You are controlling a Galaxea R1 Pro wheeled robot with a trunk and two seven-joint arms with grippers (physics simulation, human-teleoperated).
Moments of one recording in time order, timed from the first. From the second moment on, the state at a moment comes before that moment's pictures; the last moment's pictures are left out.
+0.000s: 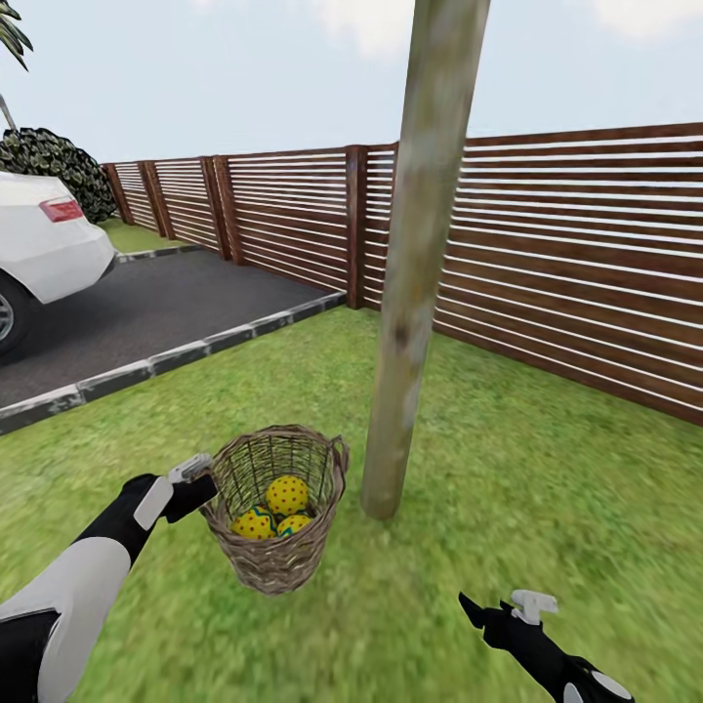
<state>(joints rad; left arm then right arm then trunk) -0.87 0.17 0.17 -0.45 0.47 0.60 0.07 -0.13 -0.10 -0.15 -1.04 -0.28 0.22 0.41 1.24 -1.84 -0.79</state>
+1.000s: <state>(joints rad) -0.87 0.17 0.17 -0.45 0.47 0.60 0.07 -0.13 -0.10 -0.15 -1.04 -0.28 0.22 0.41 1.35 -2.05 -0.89</state>
